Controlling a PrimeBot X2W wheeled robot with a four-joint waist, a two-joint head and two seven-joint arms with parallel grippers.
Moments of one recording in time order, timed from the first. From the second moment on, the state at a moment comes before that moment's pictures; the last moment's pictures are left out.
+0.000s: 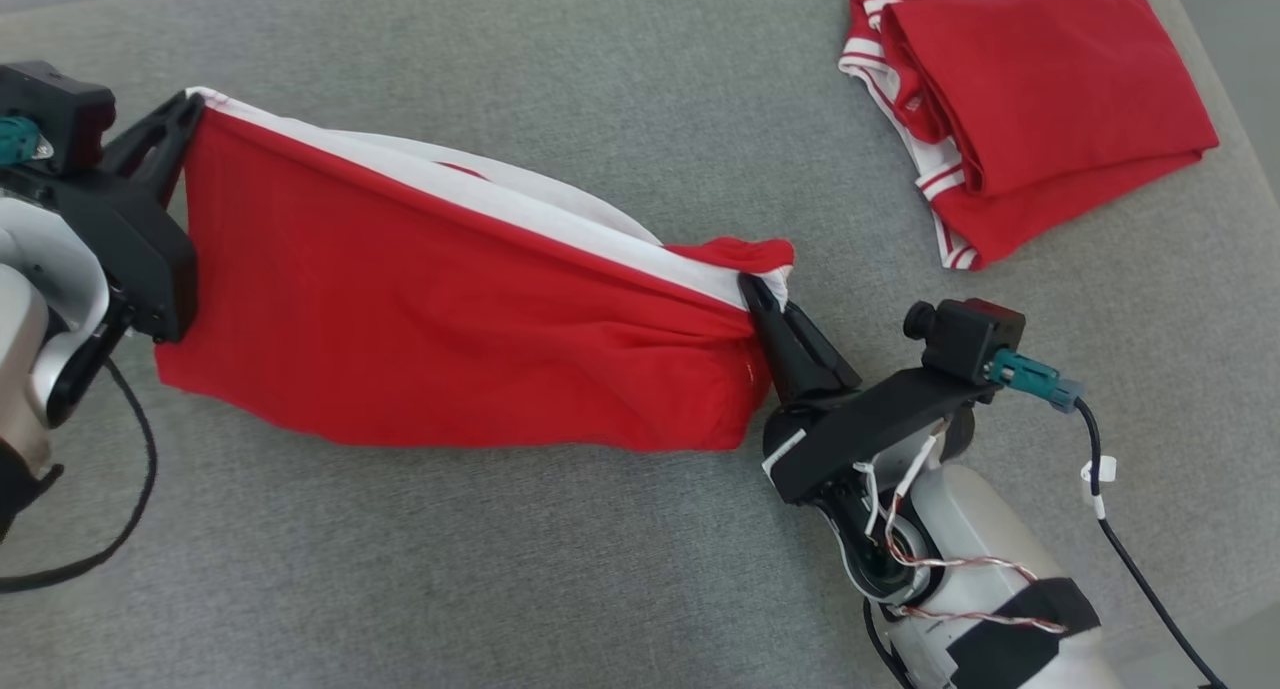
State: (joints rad) left arm -1.10 0.66 -0.88 0.66 -0.76 -0.13 -0.02; right arm -0.54 -0.05 0.37 0.40 0.73 0.13 -0.06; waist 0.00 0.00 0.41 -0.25
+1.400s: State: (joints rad) left arm -0.87 0.51 -0.78 0.73 -0.90 -0.10 -0.26; right arm -0.18 -0.05 -0.01 0.19 0.36 0.13 -0.26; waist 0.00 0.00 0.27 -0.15
